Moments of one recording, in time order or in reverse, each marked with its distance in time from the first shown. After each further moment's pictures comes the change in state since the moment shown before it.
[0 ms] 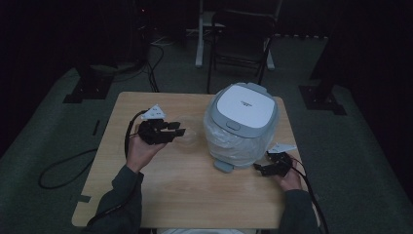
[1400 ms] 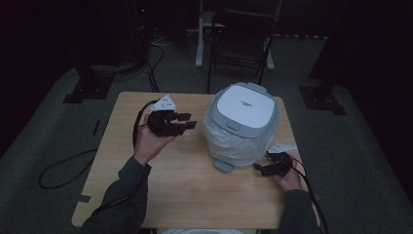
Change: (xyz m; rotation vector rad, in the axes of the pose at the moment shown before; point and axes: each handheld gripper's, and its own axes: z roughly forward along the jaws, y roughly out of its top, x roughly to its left) left arm -0.020 0.044 0.004 -0.034 -0.031 0.068; right arm 0.000 0.000 0.000 0.000 0.000 0.000
